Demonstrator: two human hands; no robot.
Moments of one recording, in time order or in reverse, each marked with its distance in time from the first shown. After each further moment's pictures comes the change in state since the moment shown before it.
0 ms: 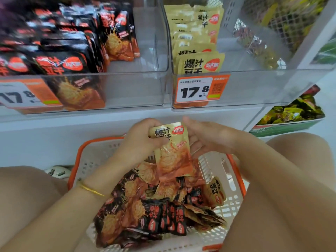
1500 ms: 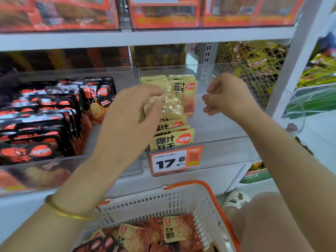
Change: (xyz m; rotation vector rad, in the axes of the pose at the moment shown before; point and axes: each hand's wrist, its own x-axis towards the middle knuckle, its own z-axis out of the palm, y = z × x) left_hand 0.075 0.139 -0.044 0.296 0.467 0.667; right_hand -0.040 -0.121 -0.137 -0.280 1.014 -0.447
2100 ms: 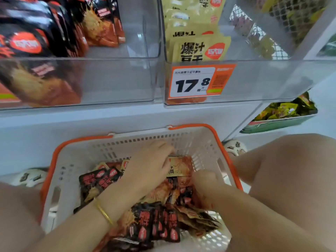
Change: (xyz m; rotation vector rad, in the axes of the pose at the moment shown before) left_hand -0.199 -0.058 0.069 0.074 -0.661 -0.152; right_hand -0.211 0.194 0.198 -1.136 -1.174 -0.047
